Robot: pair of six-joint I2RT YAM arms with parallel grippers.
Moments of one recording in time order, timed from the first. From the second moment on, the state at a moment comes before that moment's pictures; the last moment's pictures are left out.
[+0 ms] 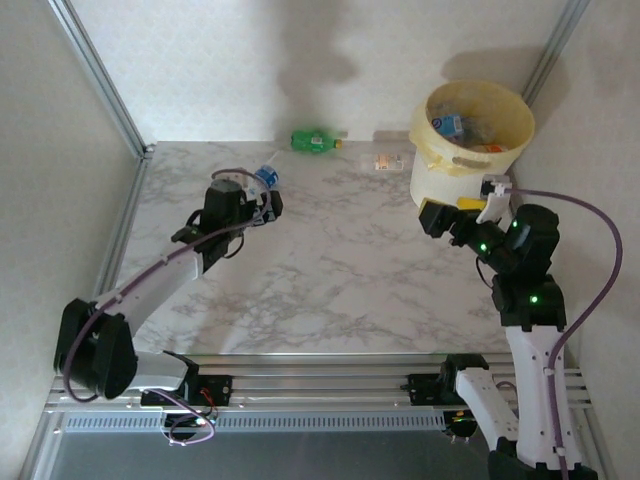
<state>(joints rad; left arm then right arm) -0.37 1.38 0.99 -0.15 -0.10 -0.49 0.03 0.74 1.05 -0.54 -0.50 0.30</state>
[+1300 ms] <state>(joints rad) -0.22 2.41 2.00 -0.50 -0.11 -0.20 0.03 0.63 0.96 -0.61 -0.60 0.30</state>
